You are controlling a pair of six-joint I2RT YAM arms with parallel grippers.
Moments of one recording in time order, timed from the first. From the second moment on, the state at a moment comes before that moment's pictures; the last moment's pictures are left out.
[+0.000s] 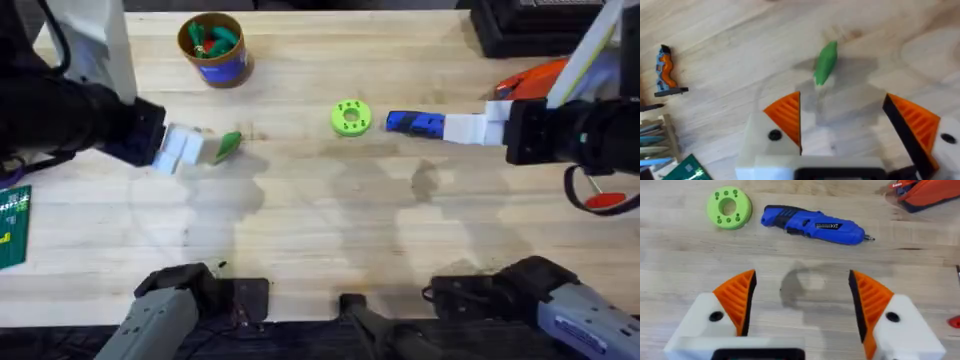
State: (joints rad) left arm 0.18 0.95 1.10 -1.17 0.16 0.55; right arm 0.35 0.85 0.99 -1.06 0.18 0.29
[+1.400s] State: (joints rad) left arm 0.09 1.68 1.10 -0.96 0.08 0.90; right arm 0.35 0.85 0.99 -1.06 0.18 0.29
